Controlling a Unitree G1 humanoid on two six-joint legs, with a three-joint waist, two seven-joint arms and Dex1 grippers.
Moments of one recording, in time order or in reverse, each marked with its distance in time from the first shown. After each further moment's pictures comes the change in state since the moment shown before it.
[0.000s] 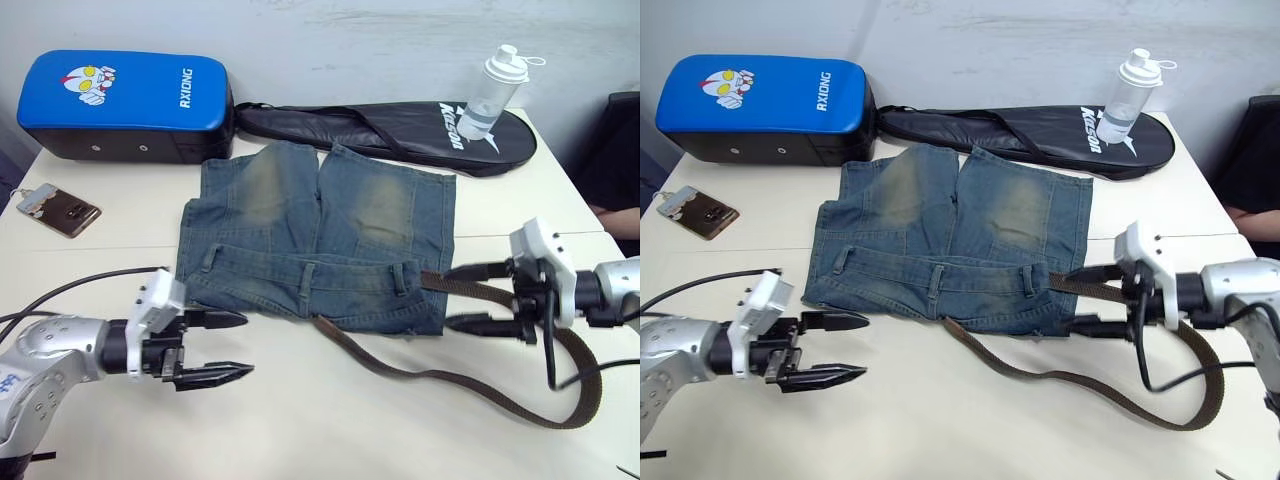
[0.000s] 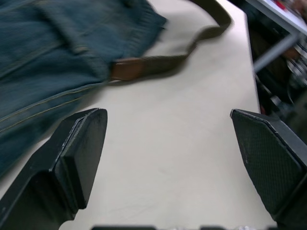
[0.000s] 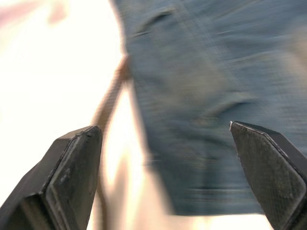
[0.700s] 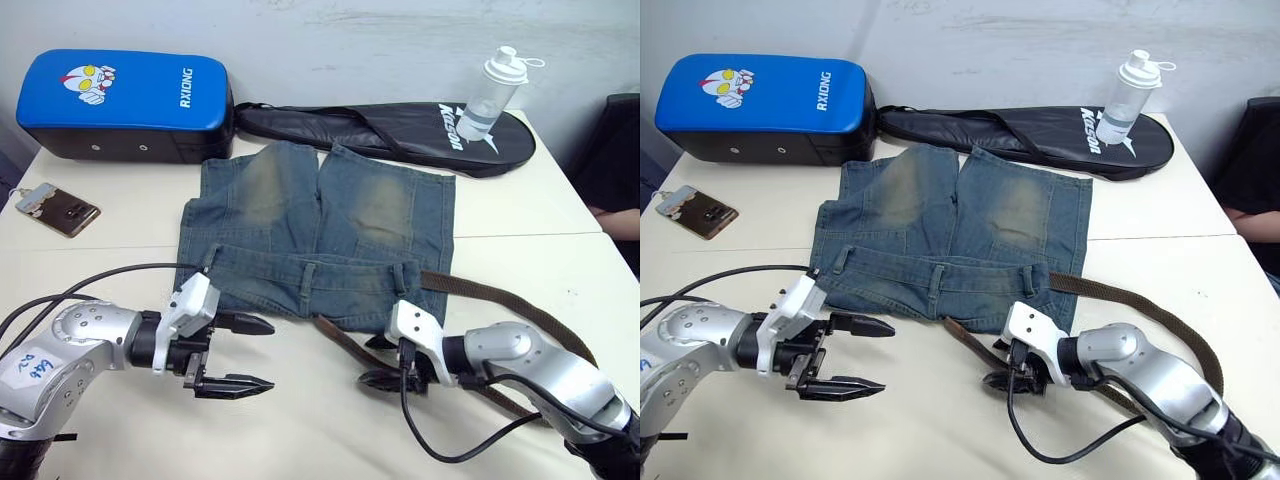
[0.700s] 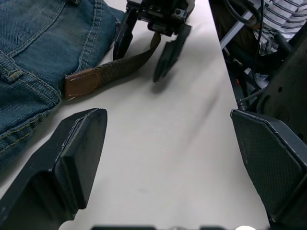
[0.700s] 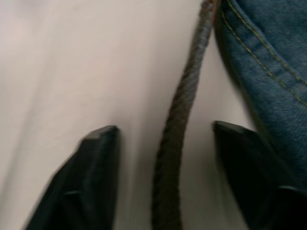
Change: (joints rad) left arm -0.038 0.003 -0.070 -0.044 0.015 -0.003 0.003; right arm -0.034 0.238 0.521 -0.105 -0.272 0.007 -0.397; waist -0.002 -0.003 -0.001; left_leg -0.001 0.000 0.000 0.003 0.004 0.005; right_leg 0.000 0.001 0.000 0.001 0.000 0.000
